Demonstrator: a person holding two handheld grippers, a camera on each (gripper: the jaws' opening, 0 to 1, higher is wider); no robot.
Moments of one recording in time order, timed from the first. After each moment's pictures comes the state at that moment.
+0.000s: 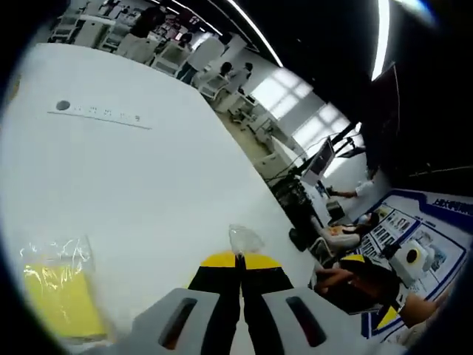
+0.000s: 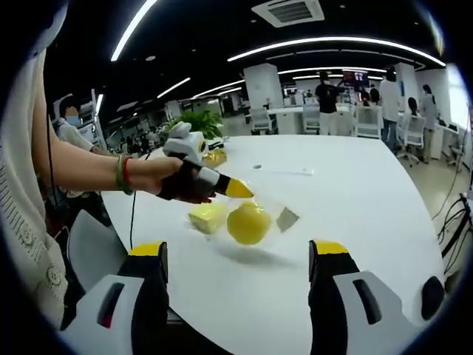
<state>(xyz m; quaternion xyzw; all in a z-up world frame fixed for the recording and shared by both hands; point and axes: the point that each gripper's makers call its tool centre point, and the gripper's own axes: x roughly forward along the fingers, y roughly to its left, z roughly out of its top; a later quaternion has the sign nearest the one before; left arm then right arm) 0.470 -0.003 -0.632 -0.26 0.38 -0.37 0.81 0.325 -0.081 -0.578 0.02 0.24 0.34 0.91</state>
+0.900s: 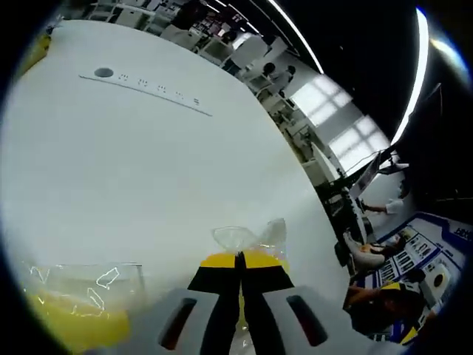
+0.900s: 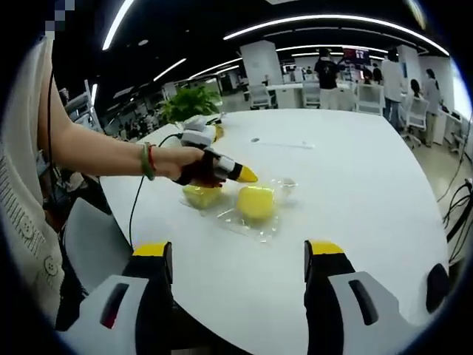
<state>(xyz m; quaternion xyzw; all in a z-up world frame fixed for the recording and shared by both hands) 0.517 0.020 -0.712 -0.26 0.42 -0.28 0.82 0.325 -0.091 -0.613 0.02 0.30 0.34 0.89</state>
